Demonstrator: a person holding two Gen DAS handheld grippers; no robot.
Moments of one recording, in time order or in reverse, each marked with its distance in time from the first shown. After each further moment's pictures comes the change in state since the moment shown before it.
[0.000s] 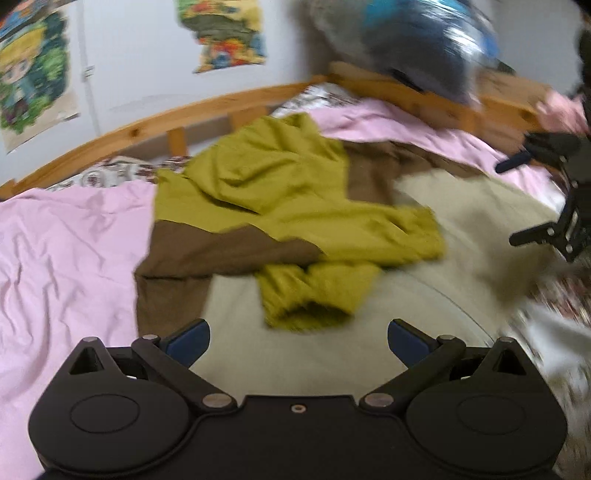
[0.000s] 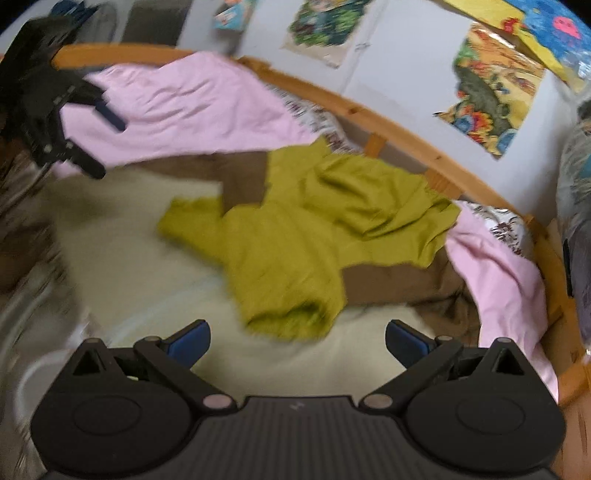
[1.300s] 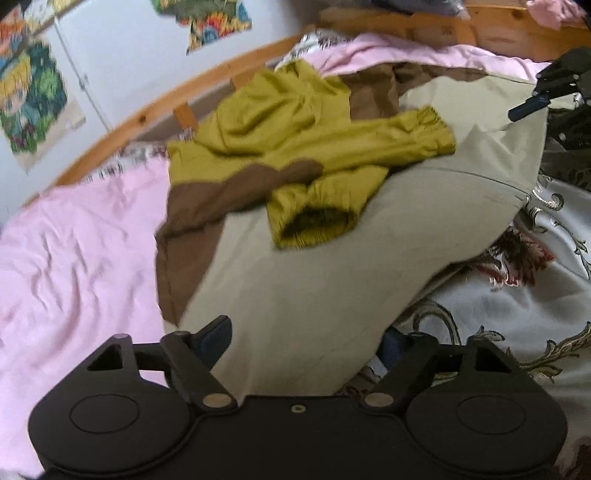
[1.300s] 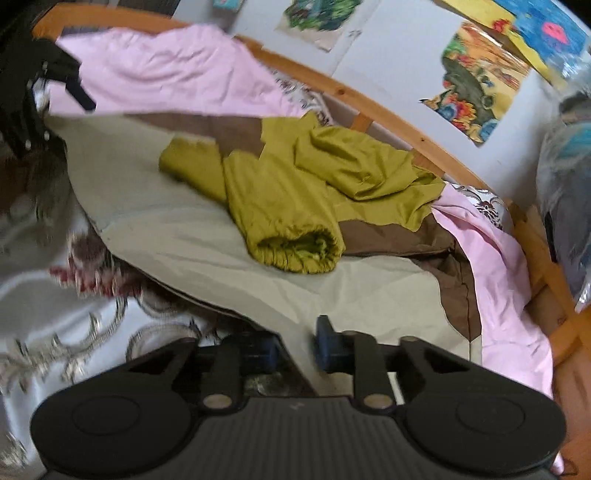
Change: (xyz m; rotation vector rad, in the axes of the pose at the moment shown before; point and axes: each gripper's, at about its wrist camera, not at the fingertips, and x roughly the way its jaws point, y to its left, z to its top) left arm 0.011 -0.039 -0.048 0.168 0.116 0.205; right arm 0.015 0.027 -0.054 0.012 -0.004 -0.110
